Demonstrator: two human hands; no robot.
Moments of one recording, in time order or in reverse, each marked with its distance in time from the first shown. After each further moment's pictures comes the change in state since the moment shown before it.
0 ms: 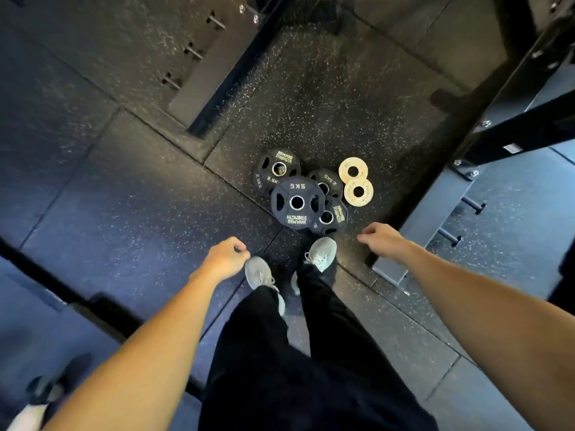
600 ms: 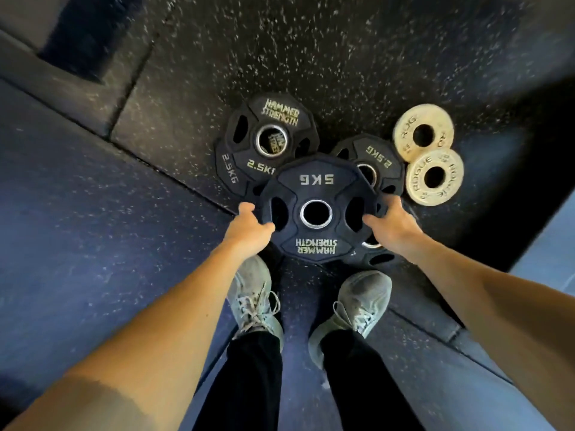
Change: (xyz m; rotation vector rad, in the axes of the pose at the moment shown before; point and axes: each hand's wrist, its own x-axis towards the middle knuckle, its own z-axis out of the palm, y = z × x) left_hand 0.494 0.002 0.134 -0.109 -0.100 -0.066; right_hand 0.459 0.000 0.148 0.136 0.137 0.174
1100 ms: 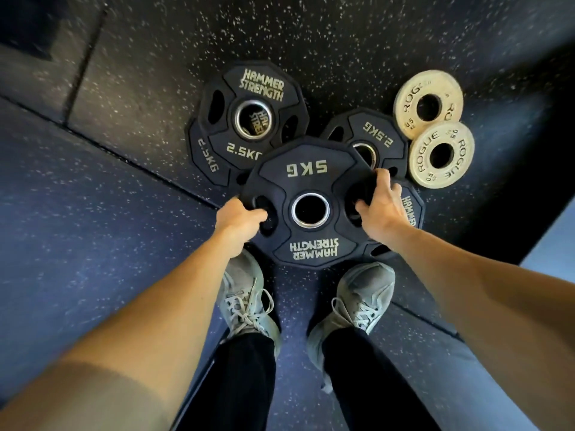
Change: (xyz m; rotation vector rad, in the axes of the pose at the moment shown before) left_hand 0.046 -0.005 0.031 -0.160 0.113 -0.056; right_hand 0.028 0.002 0.030 -0.030 0.153 -0.124
